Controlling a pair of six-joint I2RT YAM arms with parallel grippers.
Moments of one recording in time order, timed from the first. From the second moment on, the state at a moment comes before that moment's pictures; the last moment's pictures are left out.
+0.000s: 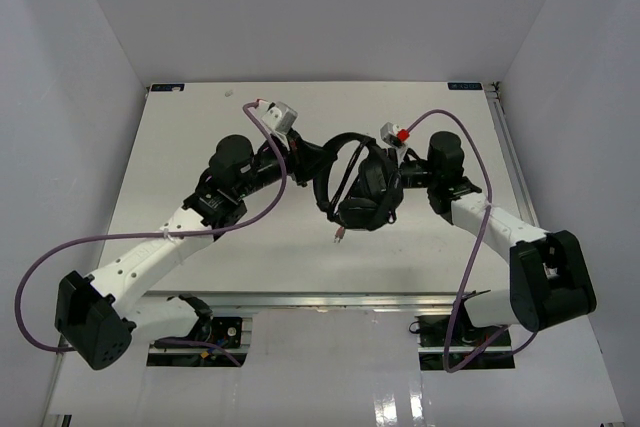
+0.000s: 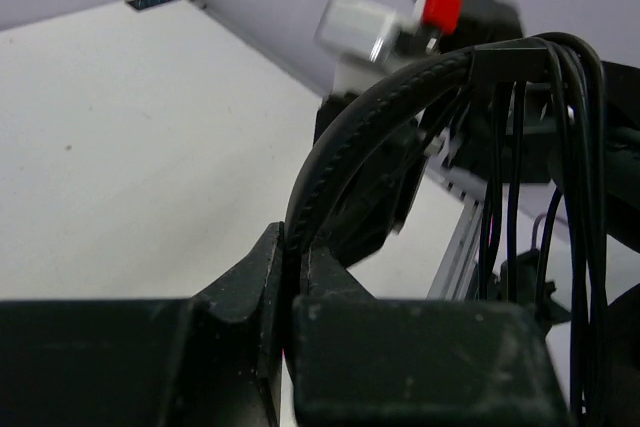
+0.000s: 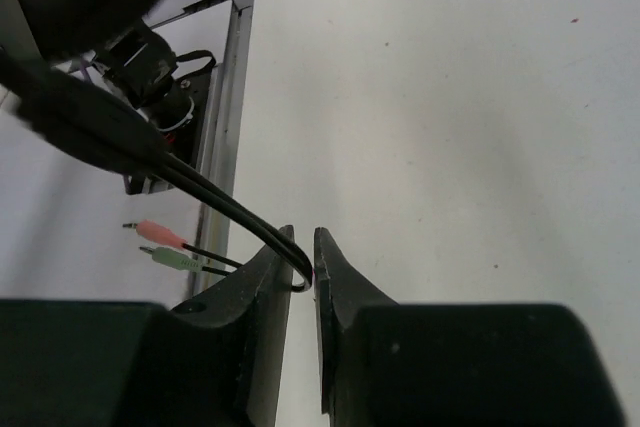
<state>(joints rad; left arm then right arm) -0.67 1.15 0.96 0.23 0.36 -0.37 0.35 1.36 0.76 0.44 -1.23 0.14</state>
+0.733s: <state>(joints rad) -0.68 1.46 0.74 0.38 -0.42 -0.91 0.36 1.77 0.64 0.83 -1.18 0.53</state>
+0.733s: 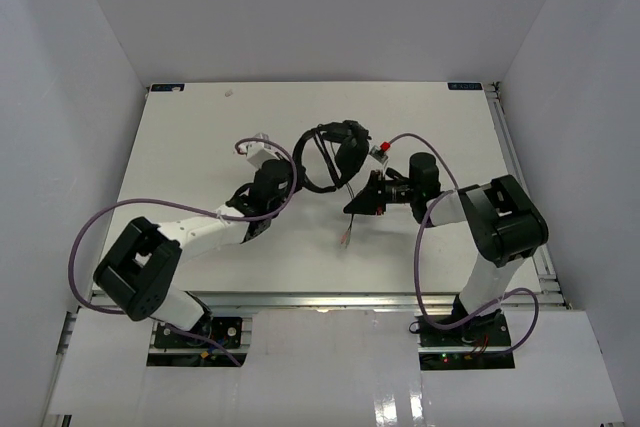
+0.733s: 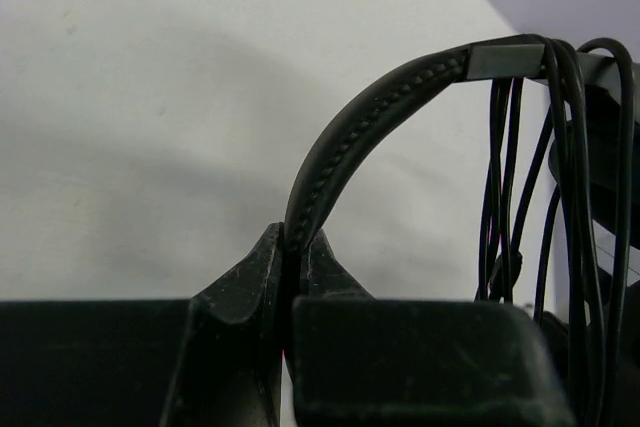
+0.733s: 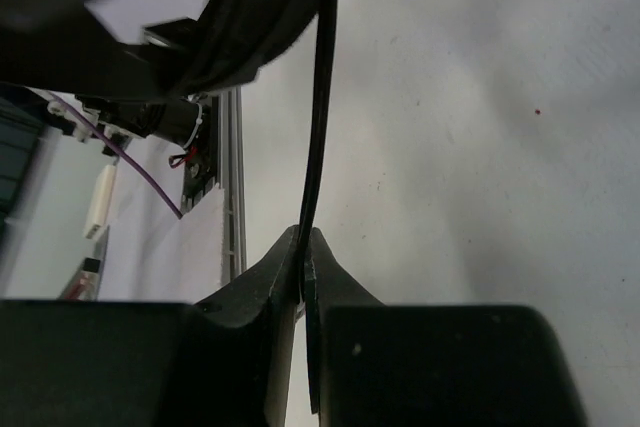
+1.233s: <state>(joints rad) -0.68 1.78 0.97 -0.08 -0.53 -1.24 0.35 1.91 0.68 0.79 -1.13 0.54</state>
